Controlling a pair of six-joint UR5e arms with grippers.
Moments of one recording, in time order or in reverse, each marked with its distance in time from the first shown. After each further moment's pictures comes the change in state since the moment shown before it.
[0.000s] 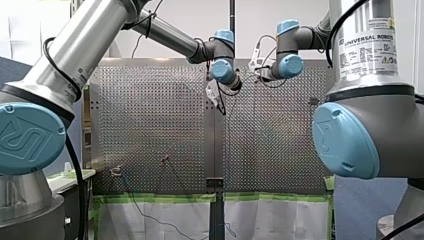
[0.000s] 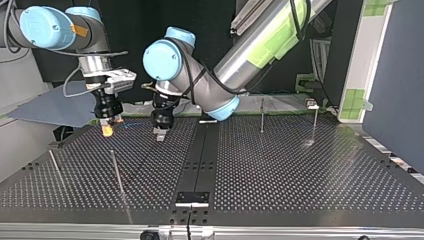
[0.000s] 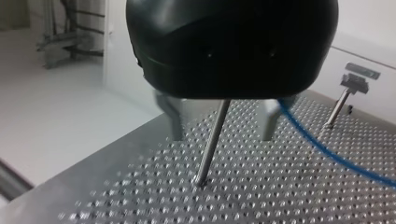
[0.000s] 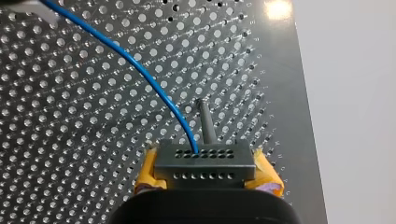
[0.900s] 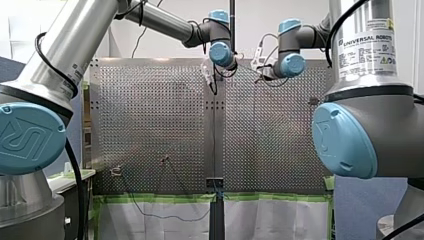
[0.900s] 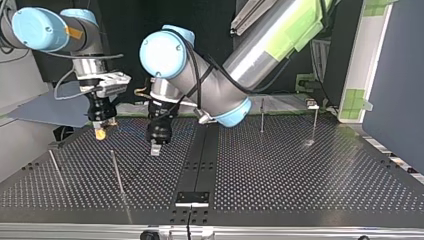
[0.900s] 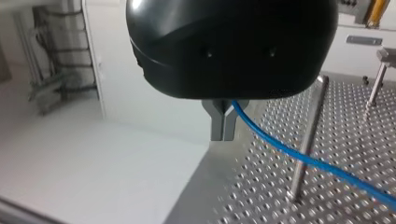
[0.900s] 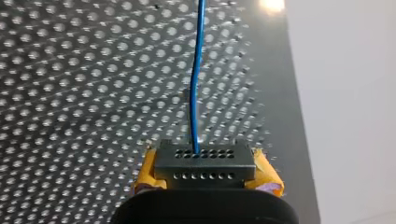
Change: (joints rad) left arm 0.007 0.078 0.059 0.017 -0.037 0.274; right arm -0.022 -0.003 -0.018 0.003 0.002 0.026
